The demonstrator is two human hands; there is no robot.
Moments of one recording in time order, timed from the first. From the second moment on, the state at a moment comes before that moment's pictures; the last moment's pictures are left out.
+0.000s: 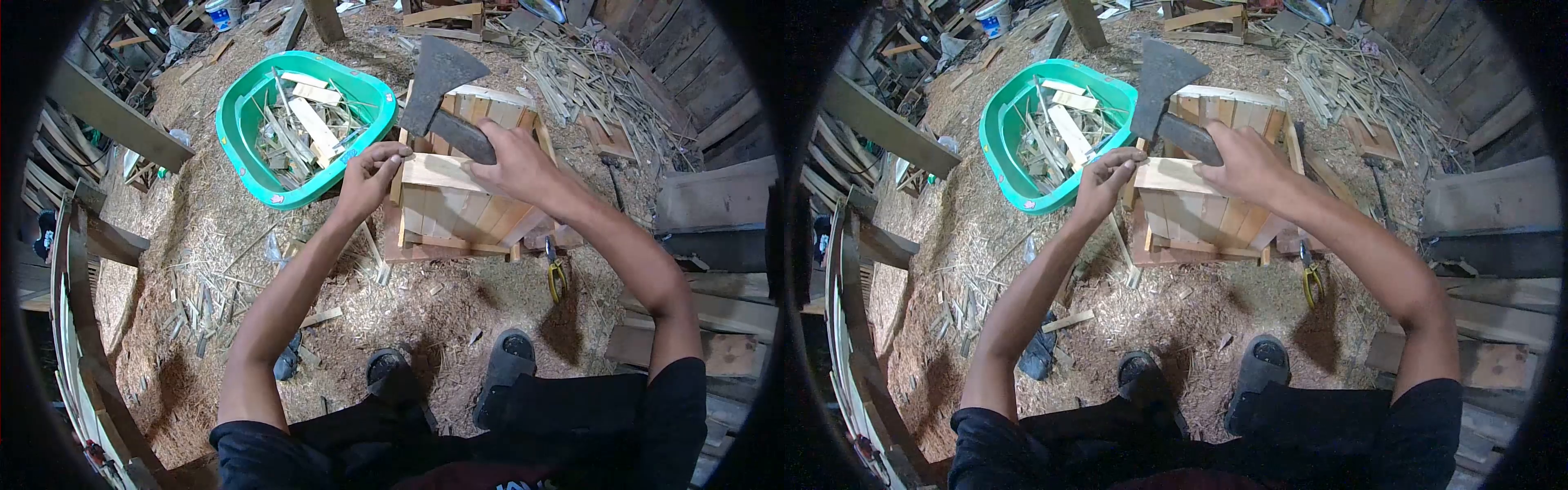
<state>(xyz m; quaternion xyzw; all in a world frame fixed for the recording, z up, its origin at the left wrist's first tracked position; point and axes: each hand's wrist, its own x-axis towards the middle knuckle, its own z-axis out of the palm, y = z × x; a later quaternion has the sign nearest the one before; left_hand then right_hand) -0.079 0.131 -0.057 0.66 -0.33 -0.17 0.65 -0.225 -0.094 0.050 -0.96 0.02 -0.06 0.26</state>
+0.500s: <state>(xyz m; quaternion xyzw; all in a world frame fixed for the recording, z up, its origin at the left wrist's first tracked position) -0.092 0.136 -0.021 0.77 -0.51 -0.04 0.39 -0.231 -0.101 0.028 -0.94 0.04 -0.08 0.34</state>
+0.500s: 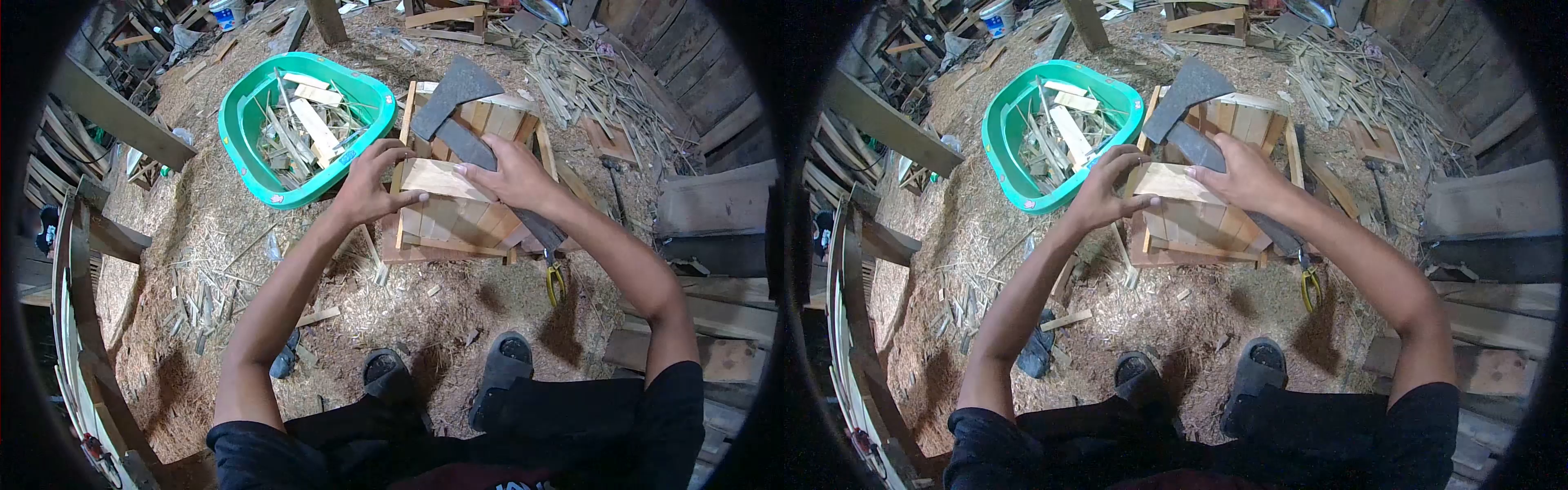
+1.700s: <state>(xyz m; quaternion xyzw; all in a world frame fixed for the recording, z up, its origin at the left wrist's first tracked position) -0.094 0.134 -0.036 0.77 -0.38 -0.14 0.49 -0.219 -0.090 0.083 -0.96 -0.06 -0.06 0.25</state>
